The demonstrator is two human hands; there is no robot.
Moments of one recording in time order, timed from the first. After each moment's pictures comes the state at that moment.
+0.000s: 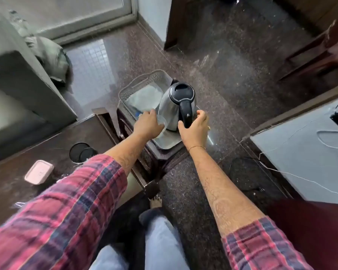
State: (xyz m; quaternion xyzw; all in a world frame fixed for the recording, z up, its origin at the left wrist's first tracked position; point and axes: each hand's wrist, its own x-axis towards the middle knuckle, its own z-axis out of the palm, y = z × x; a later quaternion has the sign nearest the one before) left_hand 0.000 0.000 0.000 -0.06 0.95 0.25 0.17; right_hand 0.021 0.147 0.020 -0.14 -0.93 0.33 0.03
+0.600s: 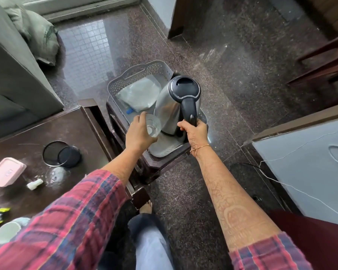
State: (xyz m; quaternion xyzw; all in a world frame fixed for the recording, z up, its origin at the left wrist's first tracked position) left_hand -0.012 0.010 -0.099 -0.14 0.93 0.33 0.09; right_hand -0.036 0.171 -0.031 -0.23 -0.72 0.64 -0.12
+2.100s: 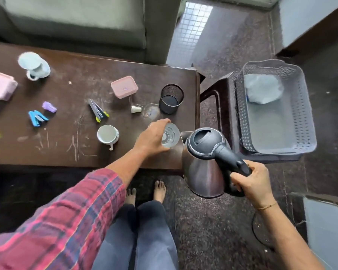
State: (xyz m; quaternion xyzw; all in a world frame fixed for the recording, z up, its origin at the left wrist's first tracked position) left_hand 0.254 -0.171 -0.160 -0.22 0.90 0.37 0.05; right_hand 0.155 0.081 -0.022 0.18 -0.89 0.36 -0.24
